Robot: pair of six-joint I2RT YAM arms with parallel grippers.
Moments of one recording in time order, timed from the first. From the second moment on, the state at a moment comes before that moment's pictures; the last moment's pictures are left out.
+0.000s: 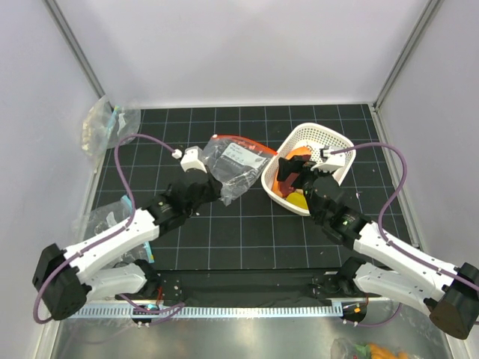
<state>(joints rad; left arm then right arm) -0.81 1.13 0.80 -0.20 -0.39 -0.79 0.78 0.89 0.62 0.20 0.67 0.42</state>
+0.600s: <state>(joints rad) -0.80 1.06 0.80 -0.15 -0.23 -0.54 0.78 0.89 0.62 0.20 0.62 0.40</state>
